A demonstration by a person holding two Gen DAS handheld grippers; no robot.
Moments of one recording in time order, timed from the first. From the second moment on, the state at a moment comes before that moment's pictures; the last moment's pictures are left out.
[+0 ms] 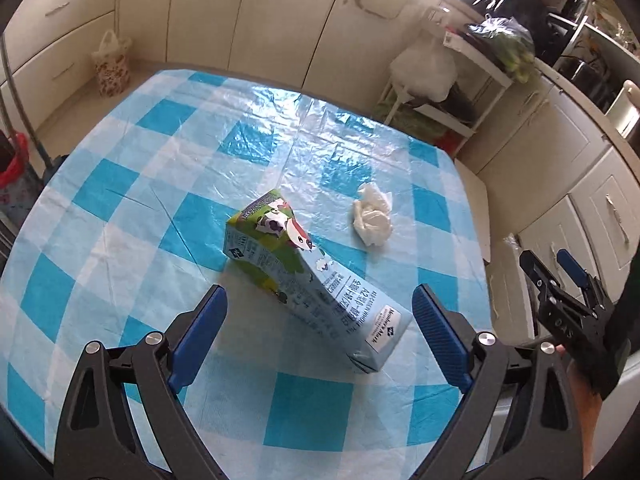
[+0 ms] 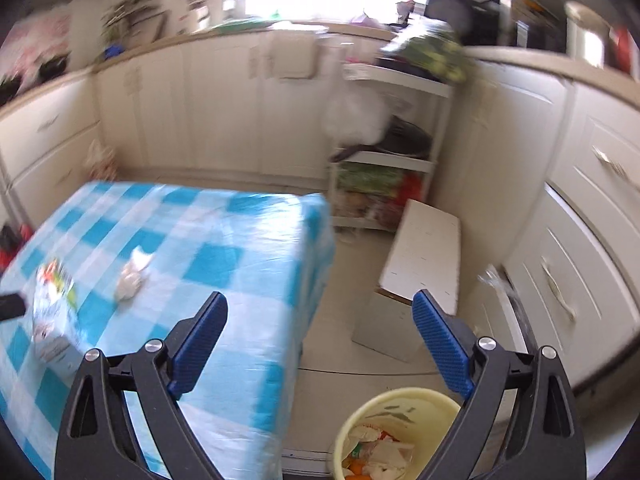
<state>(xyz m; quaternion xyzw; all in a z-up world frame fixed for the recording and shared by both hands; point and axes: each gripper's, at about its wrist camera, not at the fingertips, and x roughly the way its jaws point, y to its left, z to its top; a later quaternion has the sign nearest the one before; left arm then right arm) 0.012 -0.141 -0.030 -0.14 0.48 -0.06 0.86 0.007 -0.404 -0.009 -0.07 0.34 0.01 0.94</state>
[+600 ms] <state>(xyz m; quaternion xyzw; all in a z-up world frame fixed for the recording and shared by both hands) 0.035 -0.124 -0.067 0.02 0.52 -0.13 0.85 0.058 -0.351 -0.026 0.00 0.39 0.09 0.91</state>
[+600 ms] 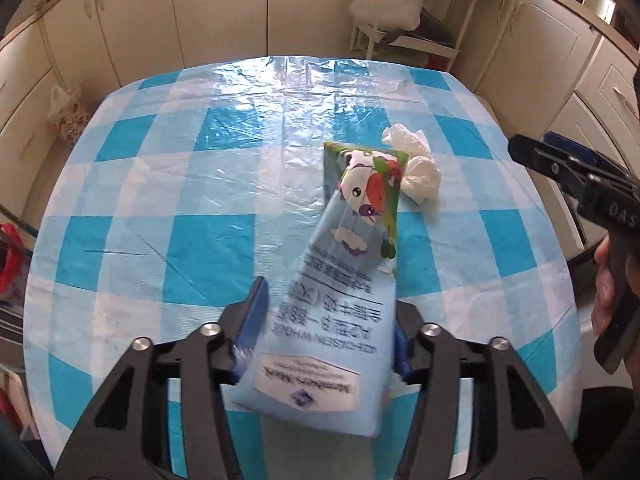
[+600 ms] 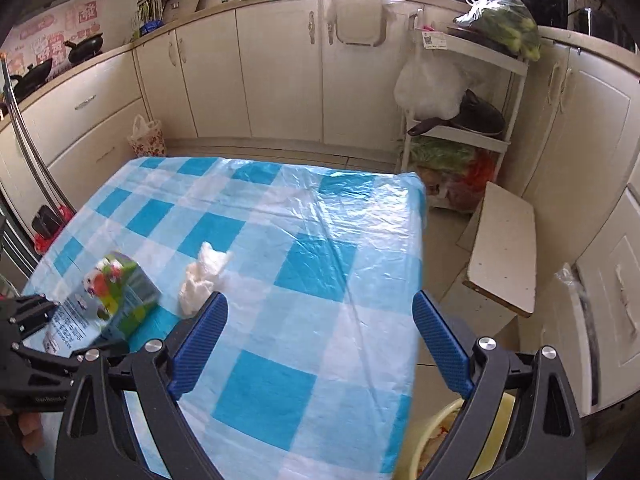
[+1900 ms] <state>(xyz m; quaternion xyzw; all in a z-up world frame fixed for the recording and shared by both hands) -0.007 -0.085 -0.056 0.05 0.45 -0.11 0.89 -0.003 -0.281 -0.052 -0.04 0.47 0.17 0.87</state>
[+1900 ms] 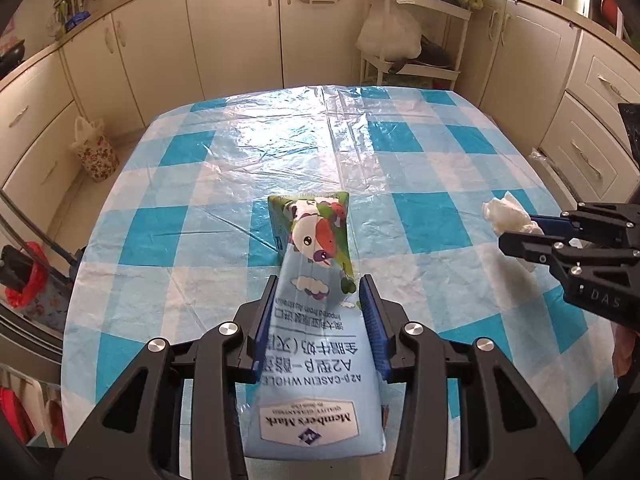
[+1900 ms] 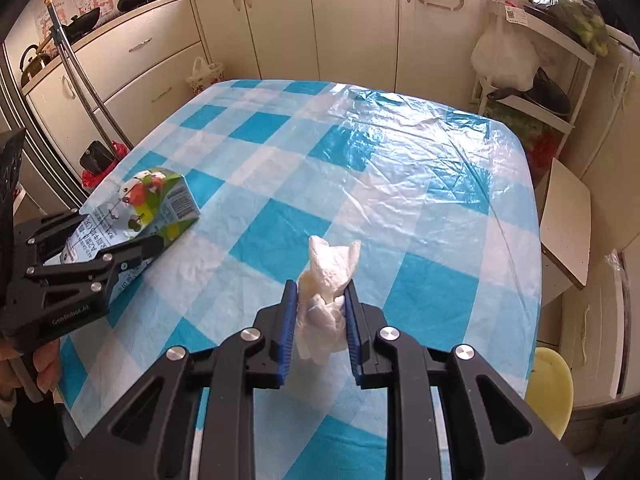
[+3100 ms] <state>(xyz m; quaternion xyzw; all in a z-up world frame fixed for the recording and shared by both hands) -0.025 -0.147 0.011 -0.01 0.36 -0.20 0.91 -0.023 -0.395 -0.007 0.05 0.40 0.09 0.91</state>
